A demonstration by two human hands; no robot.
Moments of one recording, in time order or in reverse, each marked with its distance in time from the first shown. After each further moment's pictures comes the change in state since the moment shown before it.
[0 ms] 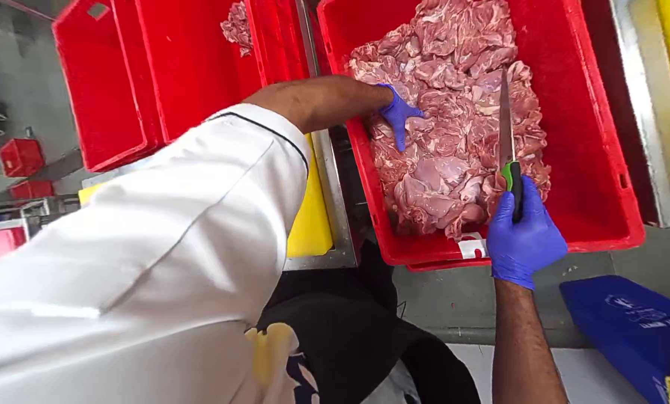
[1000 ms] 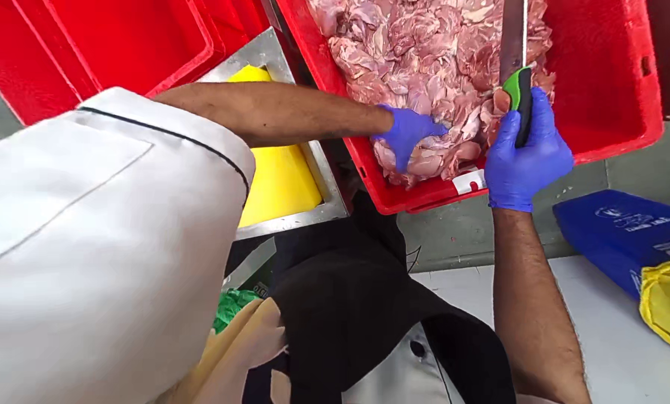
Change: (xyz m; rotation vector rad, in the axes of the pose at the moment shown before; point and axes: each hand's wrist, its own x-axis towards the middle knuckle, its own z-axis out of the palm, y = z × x) left_hand -0.048 0.147 0.113 0.050 -0.013 0.366; right_hand -0.008 0.014 0.000 0.113 0.052 -0.028
